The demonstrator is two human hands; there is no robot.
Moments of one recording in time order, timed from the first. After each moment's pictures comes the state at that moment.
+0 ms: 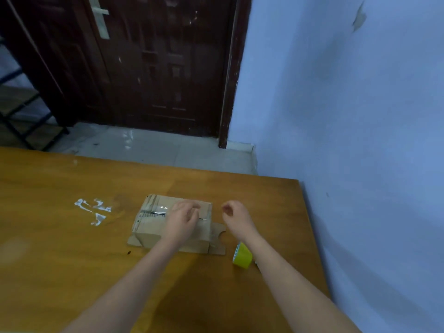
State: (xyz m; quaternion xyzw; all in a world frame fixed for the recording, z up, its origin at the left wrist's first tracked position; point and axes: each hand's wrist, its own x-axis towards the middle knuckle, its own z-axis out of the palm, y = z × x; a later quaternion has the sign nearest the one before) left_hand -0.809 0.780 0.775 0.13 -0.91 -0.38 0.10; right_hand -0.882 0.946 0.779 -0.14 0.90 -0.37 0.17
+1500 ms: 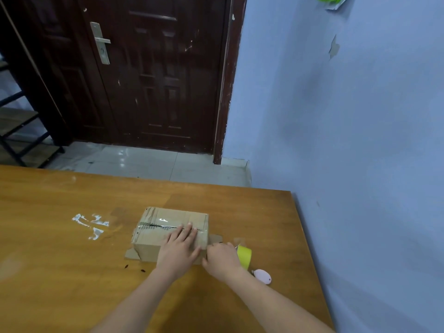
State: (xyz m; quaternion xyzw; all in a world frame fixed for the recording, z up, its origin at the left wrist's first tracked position) left_hand -0.775 0.785 0.738 0.06 -0.99 -0.10 -0.05; right_hand -0.808 0.930 0.770 -0.29 0.95 -0.02 0.14
